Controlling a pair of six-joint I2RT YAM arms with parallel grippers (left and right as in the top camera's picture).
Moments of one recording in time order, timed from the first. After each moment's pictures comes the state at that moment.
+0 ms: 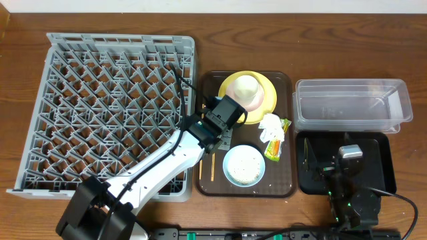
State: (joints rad) left arm -0.72 1.58 1.06 -0.70 -0.19 -0.51; right arm 0.04 0.01 0.01 -0.06 -0.10 0.01
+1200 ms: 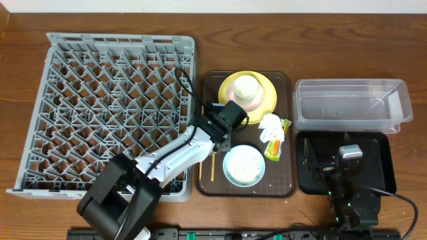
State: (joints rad) left arm -0.72 1.73 1.02 -0.63 -0.22 -0.64; right arm 0.04 0.01 0.01 -0.06 -0.10 0.01
